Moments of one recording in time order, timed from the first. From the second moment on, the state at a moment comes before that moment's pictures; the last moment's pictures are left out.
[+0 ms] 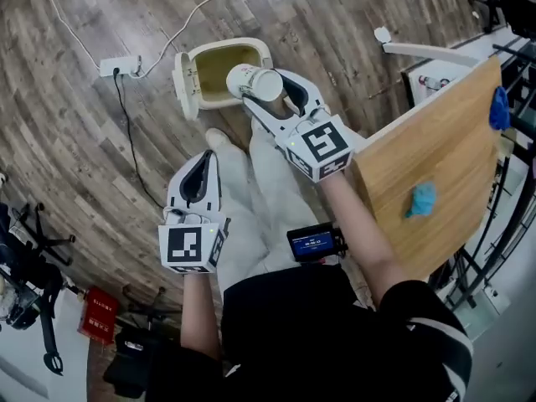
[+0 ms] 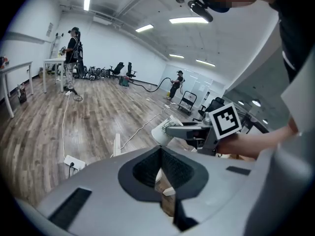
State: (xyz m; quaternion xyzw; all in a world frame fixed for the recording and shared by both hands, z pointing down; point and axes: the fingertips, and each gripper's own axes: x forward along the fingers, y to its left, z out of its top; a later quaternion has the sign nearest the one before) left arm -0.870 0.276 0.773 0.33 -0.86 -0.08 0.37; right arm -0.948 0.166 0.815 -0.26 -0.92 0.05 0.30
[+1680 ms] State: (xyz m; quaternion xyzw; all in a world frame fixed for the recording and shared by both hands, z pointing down) left arm -0.902 0.292 0.618 0.33 -0.91 -0.02 0.23; right arm -0.947 0.195 0.648 -0.29 -0.95 -0.01 0.15
